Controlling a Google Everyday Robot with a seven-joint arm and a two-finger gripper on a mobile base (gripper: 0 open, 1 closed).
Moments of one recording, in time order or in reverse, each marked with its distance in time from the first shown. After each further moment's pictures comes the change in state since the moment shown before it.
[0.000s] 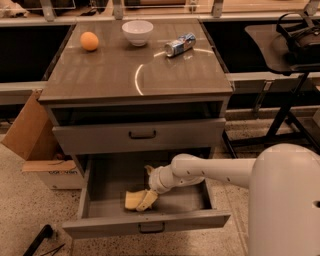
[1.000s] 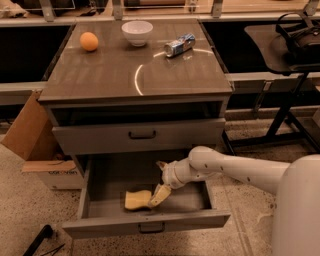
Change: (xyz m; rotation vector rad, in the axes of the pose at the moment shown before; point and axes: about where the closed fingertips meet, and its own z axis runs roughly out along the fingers) arm 0.005 -0.005 -0.062 -0.029 -0.034 0.062
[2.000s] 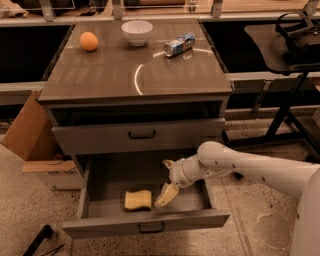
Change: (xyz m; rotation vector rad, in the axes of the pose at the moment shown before) arm -0.008 0.017 -0.044 -0.015 0.022 0.012
